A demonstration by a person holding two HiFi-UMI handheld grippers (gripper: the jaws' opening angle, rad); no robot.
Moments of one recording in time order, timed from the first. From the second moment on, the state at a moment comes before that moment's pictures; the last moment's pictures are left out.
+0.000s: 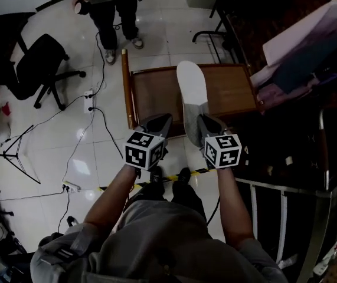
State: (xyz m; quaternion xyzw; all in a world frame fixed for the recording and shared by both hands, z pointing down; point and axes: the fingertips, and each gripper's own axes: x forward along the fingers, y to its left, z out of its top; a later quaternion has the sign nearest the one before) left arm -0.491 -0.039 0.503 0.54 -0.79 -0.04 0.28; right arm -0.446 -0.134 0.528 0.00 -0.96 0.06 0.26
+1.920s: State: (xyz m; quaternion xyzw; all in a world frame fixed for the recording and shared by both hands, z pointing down) left arm 0.189 -0.232 0.473 0.89 -0.39 0.11 0.22; right arm 0.324 -0.206 0.500 0.53 -0.81 0.18 0.18
